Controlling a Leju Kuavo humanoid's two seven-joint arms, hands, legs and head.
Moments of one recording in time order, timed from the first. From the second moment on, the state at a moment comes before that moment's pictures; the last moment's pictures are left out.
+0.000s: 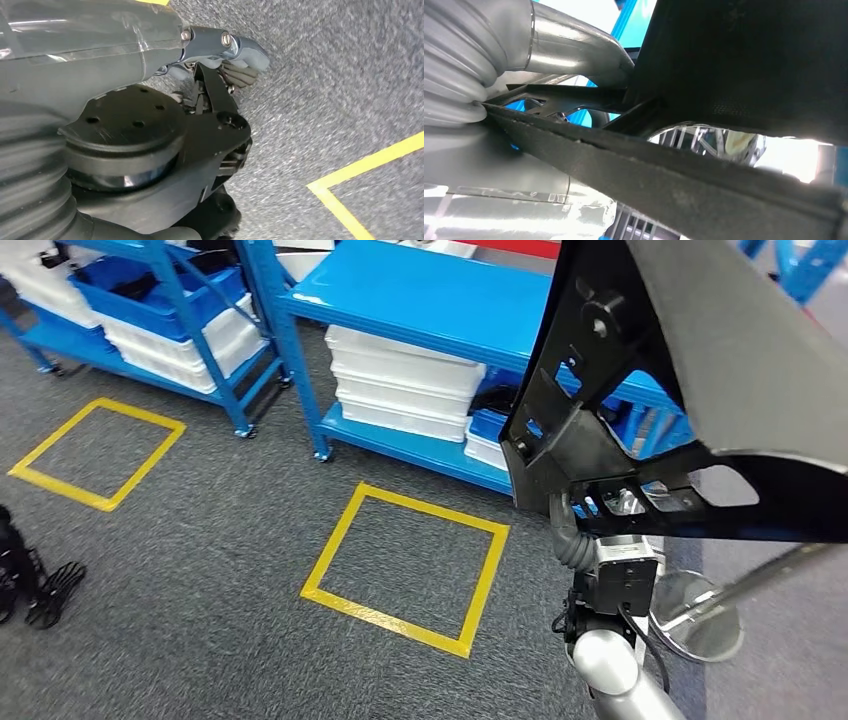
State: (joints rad) left arm -0.10 -0.05 -1.02 -0.24 1.45 -0.02 -0.44; right arm -0.05 -0.20 0.34 -1.90 0.05 -0.68 -0.20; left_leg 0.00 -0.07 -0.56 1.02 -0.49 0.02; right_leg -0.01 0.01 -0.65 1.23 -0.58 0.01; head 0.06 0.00
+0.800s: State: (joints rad) left arm -0.10 -0.05 -1.01 -0.24 1.42 -0.04 -0.43; right arm -0.05 -0.22 0.34 -1.90 0.10 -0.69 -0.15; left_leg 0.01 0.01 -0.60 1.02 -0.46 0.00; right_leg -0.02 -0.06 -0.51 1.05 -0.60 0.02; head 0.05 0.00
